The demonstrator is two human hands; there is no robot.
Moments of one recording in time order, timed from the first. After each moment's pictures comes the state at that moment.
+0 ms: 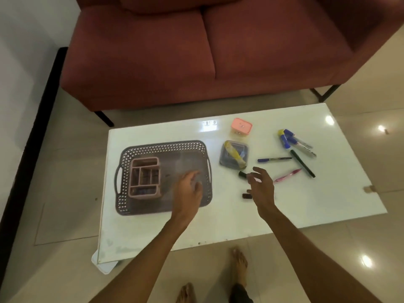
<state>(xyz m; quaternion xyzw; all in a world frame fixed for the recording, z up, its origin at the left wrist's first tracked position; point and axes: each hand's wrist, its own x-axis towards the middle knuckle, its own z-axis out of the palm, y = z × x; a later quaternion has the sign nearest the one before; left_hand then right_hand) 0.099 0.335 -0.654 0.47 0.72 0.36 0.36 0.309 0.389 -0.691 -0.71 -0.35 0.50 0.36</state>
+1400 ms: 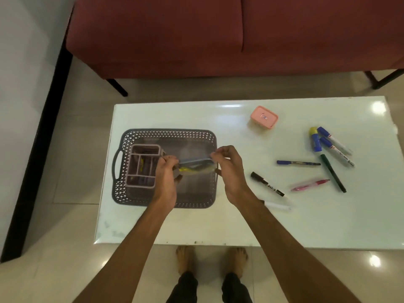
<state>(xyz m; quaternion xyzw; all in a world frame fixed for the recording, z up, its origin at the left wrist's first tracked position) 0.065 0.388 -0.672 0.05 0.69 0.54 0.47 0.208 0.452 -0.680 -0.58 -0.35 0.67 0.30</state>
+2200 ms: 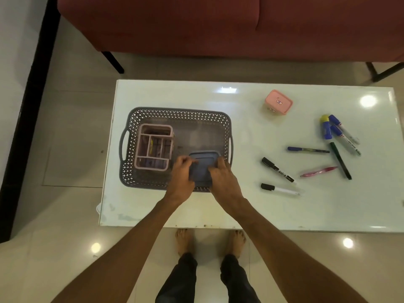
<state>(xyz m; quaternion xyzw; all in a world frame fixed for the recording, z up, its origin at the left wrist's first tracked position) 0.037 0.333 -0.757 0.47 0.76 0.21 0.40 0.180 0.379 -0.728 -0.50 -0.81 0.31 -0.06</state>
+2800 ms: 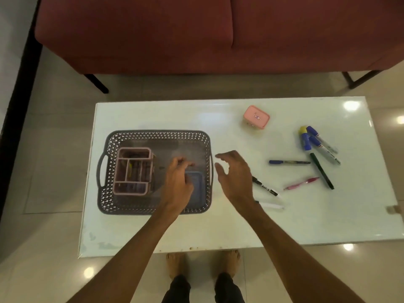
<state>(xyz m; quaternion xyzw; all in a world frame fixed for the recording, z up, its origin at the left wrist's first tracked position) 0.073 0.392 -0.717 0.52 0.77 0.25 0.28 0.231 0.453 -0.711 -0.60 -0.71 0.31 0.20</state>
